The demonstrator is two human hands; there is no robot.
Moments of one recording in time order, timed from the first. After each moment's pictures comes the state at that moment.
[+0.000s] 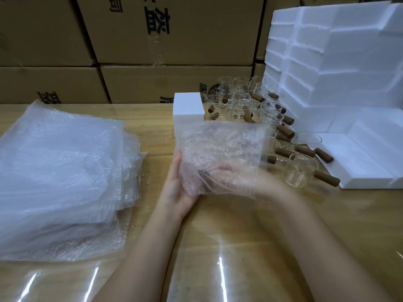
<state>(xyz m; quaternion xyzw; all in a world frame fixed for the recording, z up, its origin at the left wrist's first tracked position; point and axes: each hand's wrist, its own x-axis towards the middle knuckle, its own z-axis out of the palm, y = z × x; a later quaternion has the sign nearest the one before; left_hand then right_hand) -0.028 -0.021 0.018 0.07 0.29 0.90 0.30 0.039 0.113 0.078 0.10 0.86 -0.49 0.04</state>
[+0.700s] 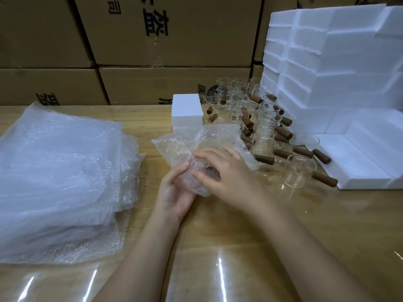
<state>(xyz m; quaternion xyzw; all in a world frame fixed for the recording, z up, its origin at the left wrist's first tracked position) -0.029 -0.026 0.016 0.17 0.28 0.90 0.29 0.037 0.099 0.066 -0.11 0.94 -0.24 -0.21</state>
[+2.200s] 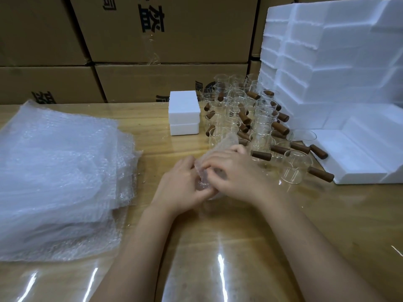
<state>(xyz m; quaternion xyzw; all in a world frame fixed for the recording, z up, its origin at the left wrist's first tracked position) -0.024 -0.028 0.022 0.37 0.90 0.21 -0.12 0.036 0.122 0.063 -0.13 0.96 -0.16 -0.17</state>
